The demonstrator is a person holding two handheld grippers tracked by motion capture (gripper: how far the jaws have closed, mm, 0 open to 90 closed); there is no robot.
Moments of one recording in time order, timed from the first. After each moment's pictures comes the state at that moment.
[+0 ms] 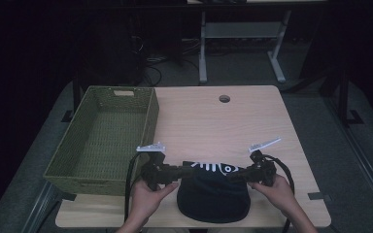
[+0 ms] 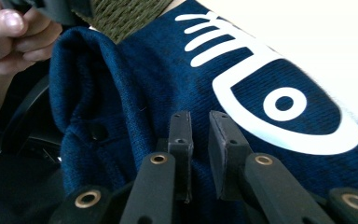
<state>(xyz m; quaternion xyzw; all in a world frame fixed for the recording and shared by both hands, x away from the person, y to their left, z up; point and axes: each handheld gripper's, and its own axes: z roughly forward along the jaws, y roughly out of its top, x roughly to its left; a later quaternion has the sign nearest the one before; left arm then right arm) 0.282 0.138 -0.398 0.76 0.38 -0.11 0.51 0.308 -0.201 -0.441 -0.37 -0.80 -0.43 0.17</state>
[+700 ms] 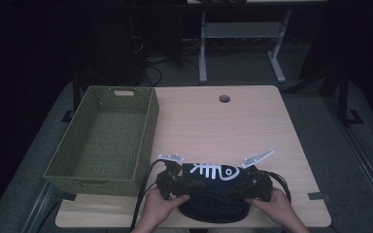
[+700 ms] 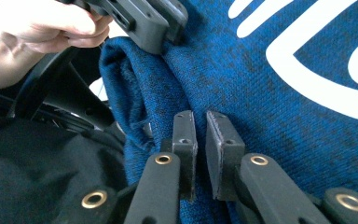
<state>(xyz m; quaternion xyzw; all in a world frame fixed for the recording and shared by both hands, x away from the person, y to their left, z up) 0.273 0.104 -0.438 0.80 0.37 -0.16 0.44 0.273 -0.183 -0.448 -0.33 -0.83 -0.42 0.19</state>
